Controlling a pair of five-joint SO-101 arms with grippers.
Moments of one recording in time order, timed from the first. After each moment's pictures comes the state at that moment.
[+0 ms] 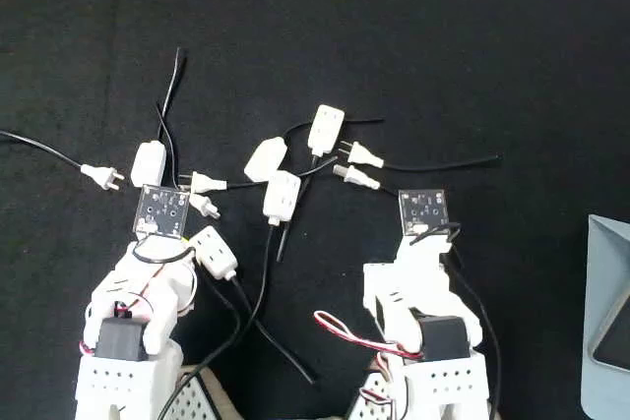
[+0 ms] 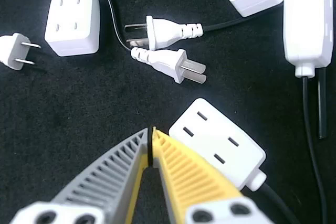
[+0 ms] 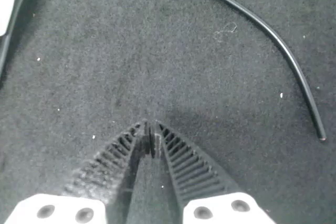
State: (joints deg) left arm -0.4 -103.8 96.3 62.5 -6.2; right arm -5.8 -103.3 96.7 74.0 -4.9
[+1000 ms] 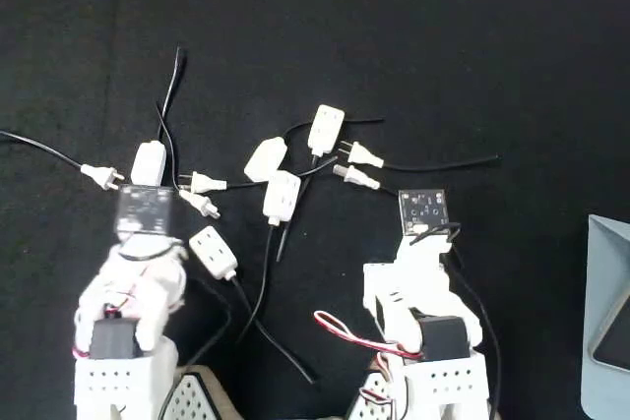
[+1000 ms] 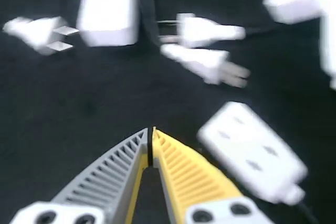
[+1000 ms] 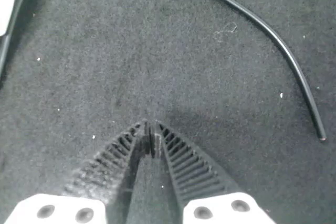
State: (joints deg) left arm -7.9 -103.8 96.3 62.5 -6.2; right arm -5.8 -103.3 96.7 74.0 -4.9
